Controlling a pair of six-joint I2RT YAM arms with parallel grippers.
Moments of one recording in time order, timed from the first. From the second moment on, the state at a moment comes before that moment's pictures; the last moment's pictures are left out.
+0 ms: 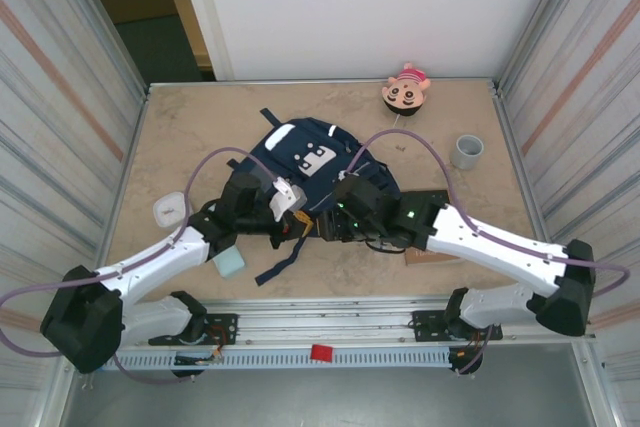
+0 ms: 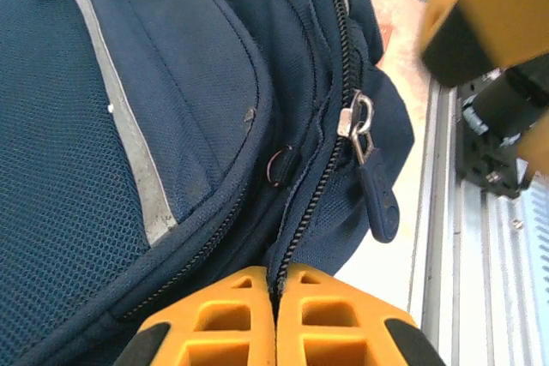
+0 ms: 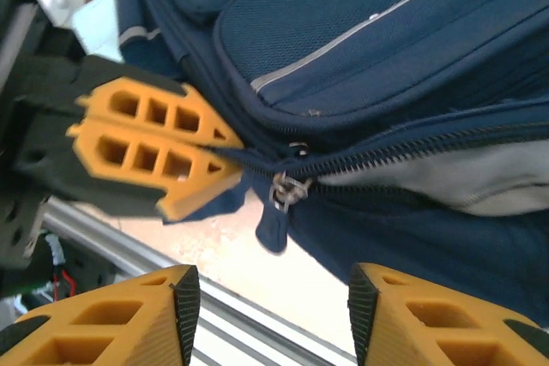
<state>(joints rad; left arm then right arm) -0.64 1.14 0.60 -0.06 0.63 0.07 1.07 1.27 1.14 -0.79 0.12 0.84</state>
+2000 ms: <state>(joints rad) -0.80 1.19 0.74 -0.30 0.37 0.40 0.78 1.19 0.95 -0.61 -0.32 0.88</state>
